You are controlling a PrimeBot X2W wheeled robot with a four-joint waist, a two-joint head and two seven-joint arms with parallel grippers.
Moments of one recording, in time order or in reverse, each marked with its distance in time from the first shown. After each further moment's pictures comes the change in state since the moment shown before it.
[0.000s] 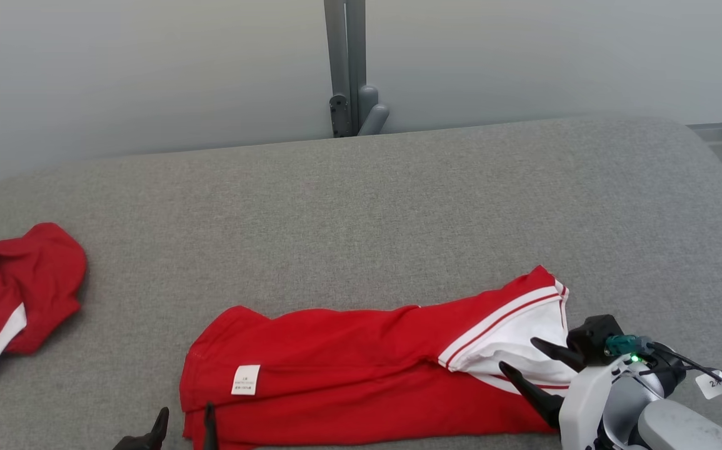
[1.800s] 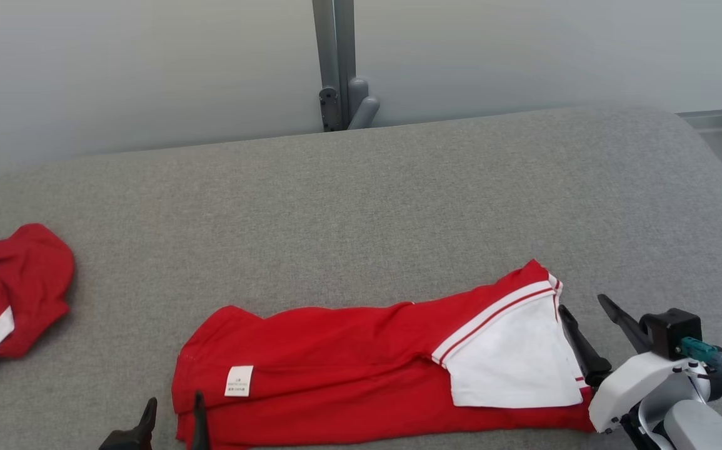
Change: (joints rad) left arm -0.001 0.000 0.024 -0.040 0.003 0.018 0.000; right arm 0.068 0.146 -0.358 0.147 -0.166 0.000 -0.264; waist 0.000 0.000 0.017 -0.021
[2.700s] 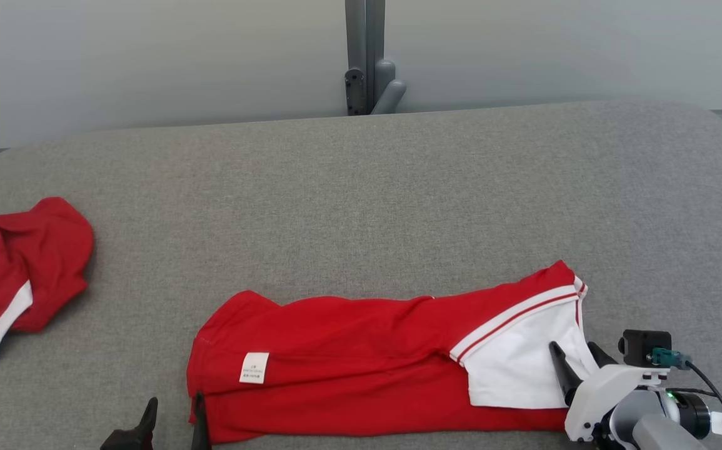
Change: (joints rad) left arm -0.003 0.000 0.009 0.007 0.022 -0.014 0.000; right arm -0.117 0.179 -0.064 0.437 0.074 0.000 0.047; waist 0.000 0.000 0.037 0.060
